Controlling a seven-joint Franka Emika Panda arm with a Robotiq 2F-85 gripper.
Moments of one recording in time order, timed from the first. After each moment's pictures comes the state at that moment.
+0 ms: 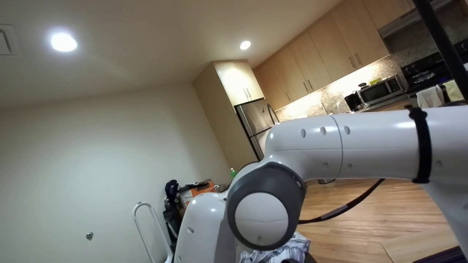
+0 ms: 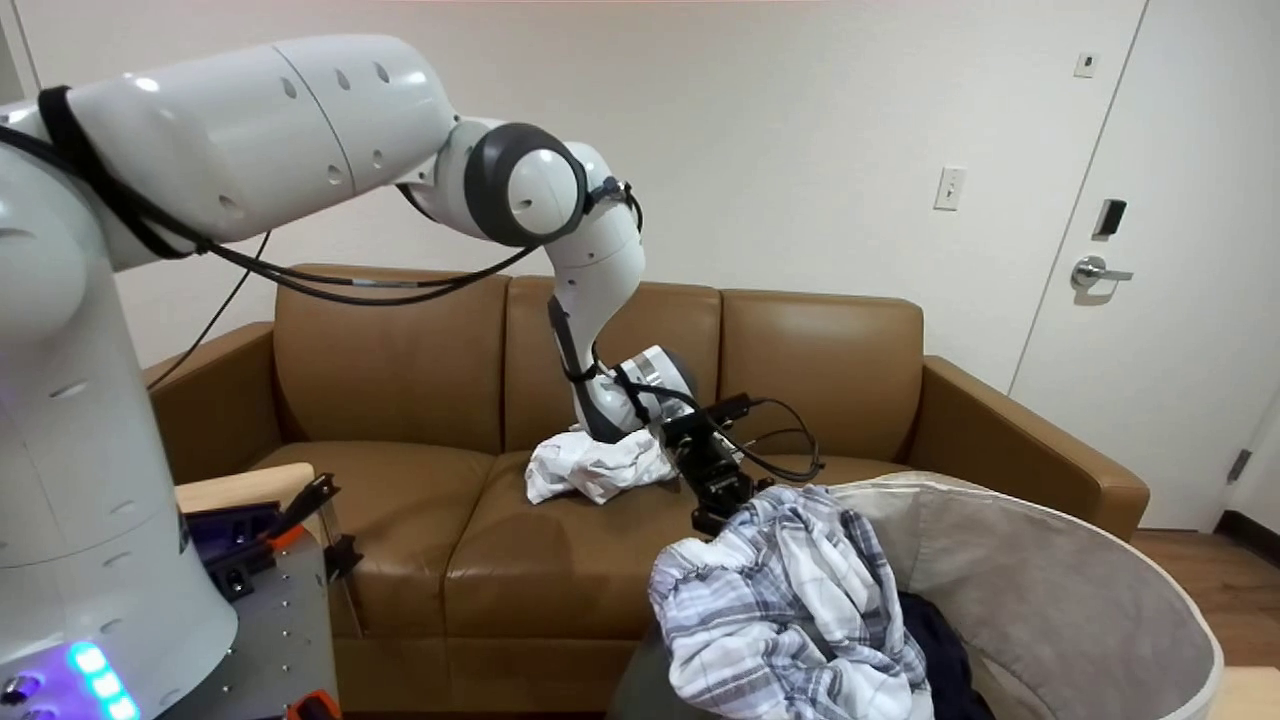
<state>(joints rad) 0.19 1.18 0.04 -1.38 -1.20 1.52 -0.20</state>
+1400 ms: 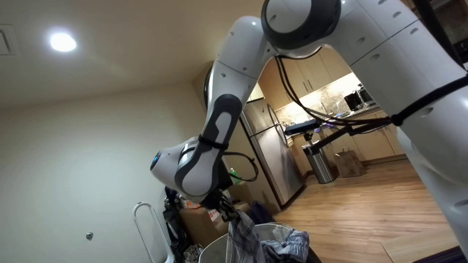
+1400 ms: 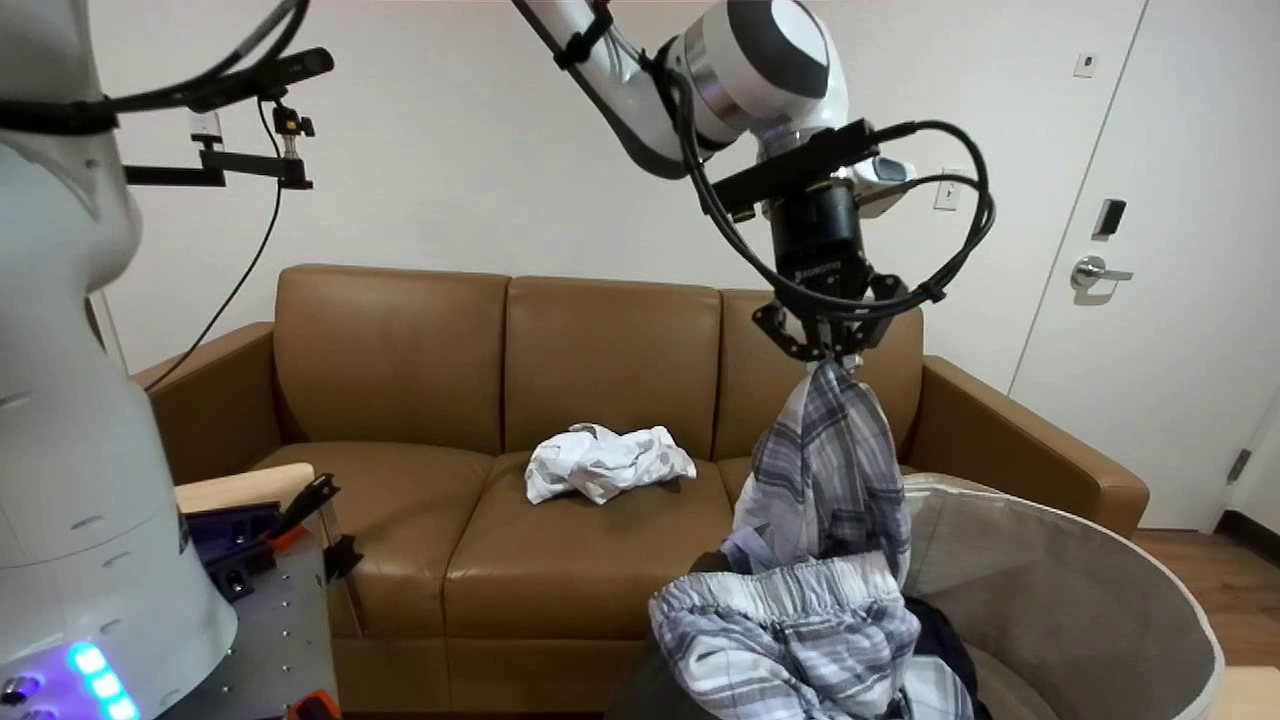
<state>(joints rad) -0.13 0.14 -0.06 -2.02 -0.63 1.97 -0.17</state>
